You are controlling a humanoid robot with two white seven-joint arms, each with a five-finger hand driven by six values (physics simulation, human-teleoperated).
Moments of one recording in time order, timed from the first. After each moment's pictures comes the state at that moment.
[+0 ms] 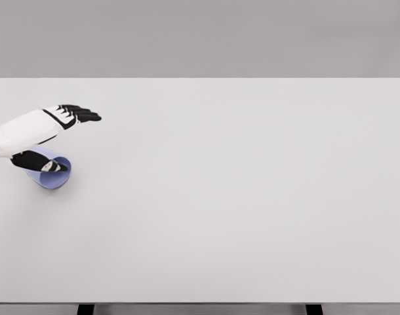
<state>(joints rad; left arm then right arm) -0.18 0.87 -0.14 -1.68 -0.18 -0.51 -0.49 -0.02 0.00 -0.08 -0.01 0.07 -0.06 0.07</state>
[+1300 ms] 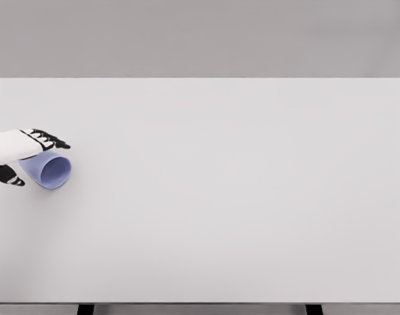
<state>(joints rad) -0.36 1.04 -0.44 -1.47 -0.41 -0.48 -0.49 -0.02 0.00 -0.08 -0.01 0.07 -0.06 0.06</state>
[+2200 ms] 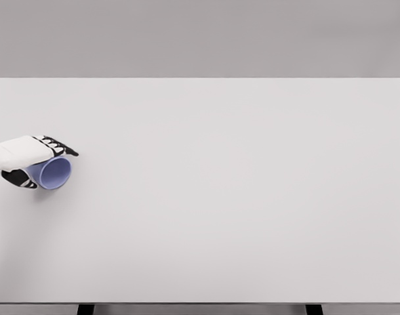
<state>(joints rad) -0.37 0.96 -0.46 -1.42 -0.48 -0.47 -0.49 -0.02 0.00 -0.08 -0.01 0.07 -0.06 0.06</state>
